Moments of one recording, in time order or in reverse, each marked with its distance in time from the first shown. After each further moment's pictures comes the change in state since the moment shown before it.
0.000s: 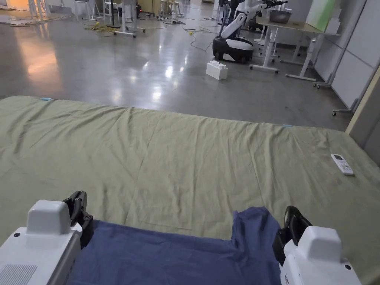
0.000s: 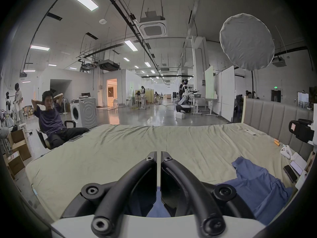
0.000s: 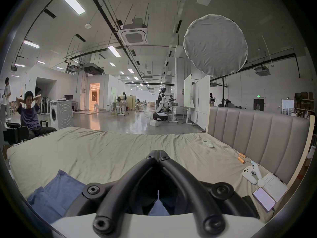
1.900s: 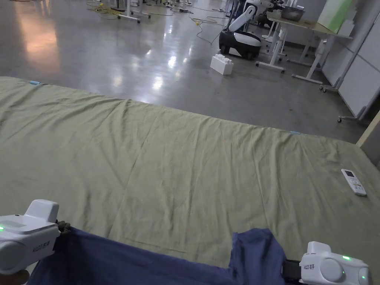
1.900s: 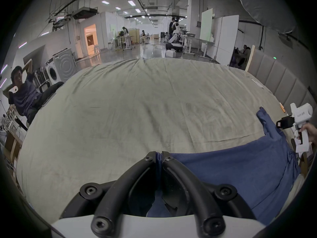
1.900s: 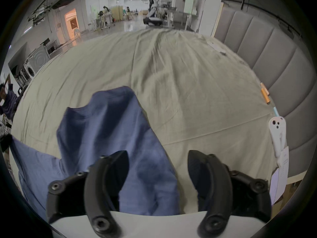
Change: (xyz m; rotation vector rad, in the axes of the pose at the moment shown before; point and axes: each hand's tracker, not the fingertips) left arm -0.045 -0.057 -0.192 -0.610 -0.148 -0.044; right arm 0.108 -0.149 -0.268 -1.028 0.001 -0.057
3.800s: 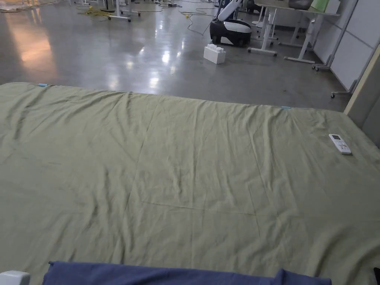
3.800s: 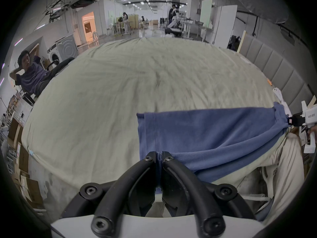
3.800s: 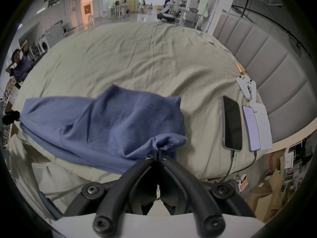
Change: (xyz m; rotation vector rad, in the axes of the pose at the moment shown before) left arm -0.003 -0.176 0.146 -0.170 -0.012 -0.007; right arm 0.012 -0.243 0.174 -0.033 -0.014 0.170
